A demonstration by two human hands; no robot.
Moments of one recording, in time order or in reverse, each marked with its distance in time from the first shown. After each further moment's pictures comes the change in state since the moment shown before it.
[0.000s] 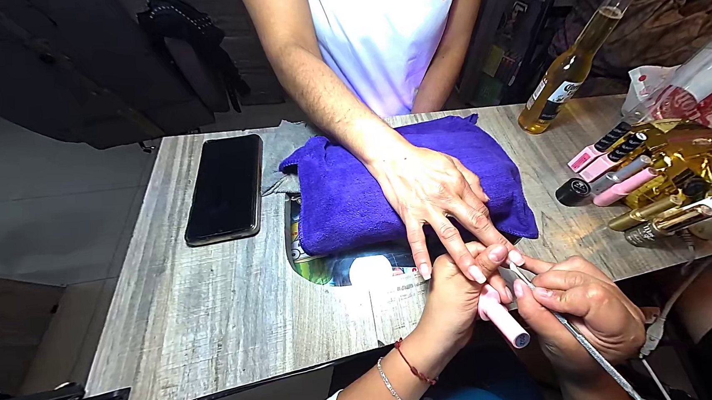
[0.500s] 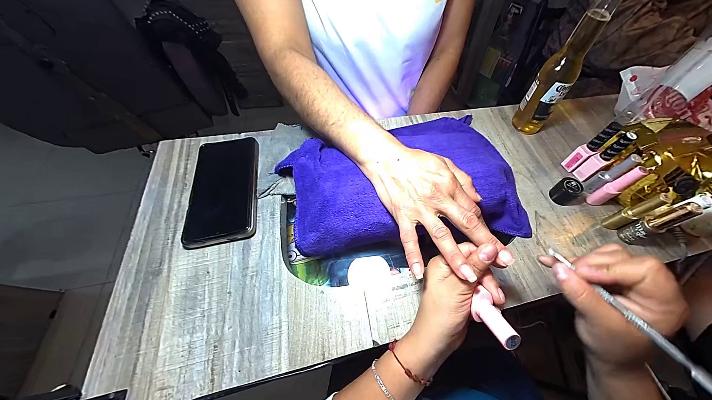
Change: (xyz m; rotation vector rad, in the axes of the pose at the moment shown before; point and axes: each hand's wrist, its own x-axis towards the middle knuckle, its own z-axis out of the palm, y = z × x) left_hand -0.003 0.001 0.000 0.021 -0.004 -0.007; right_hand 0.005 0.010 -0.035 -0.005 0.034 0.222
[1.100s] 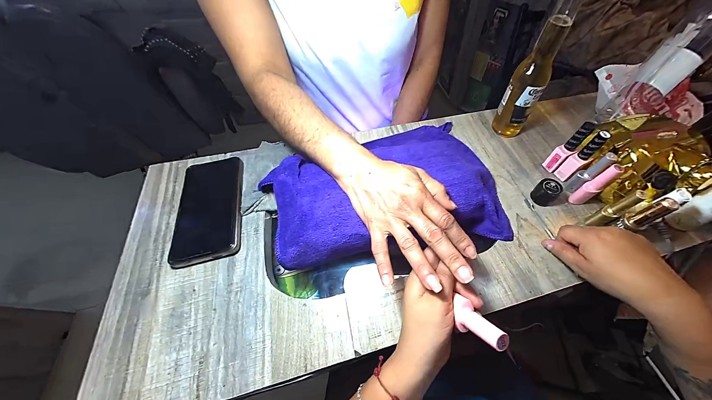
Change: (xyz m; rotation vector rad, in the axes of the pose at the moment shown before) left_hand -0.006 -0.008 0.012 0.169 0.231 0.026; right_hand 0.050 0.059 -0.074 -0.964 -0.847 0.264
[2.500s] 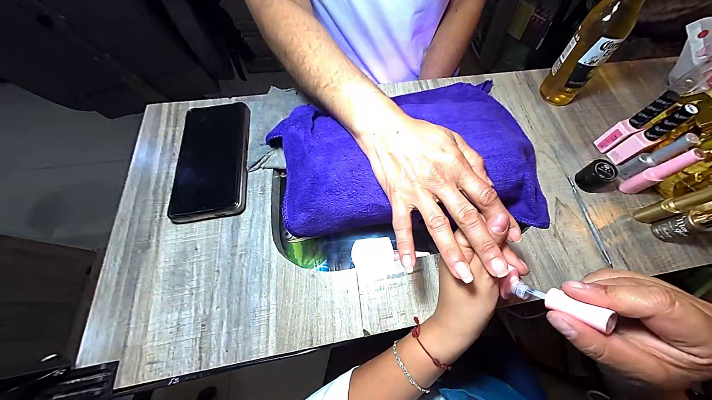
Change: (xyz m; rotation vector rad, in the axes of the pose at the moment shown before) left_hand 0.021 -0.018 0.007 0.034 -0.137 0.314; right_hand -0.034 -0.094 0.019 0.982 0.695 -0.477
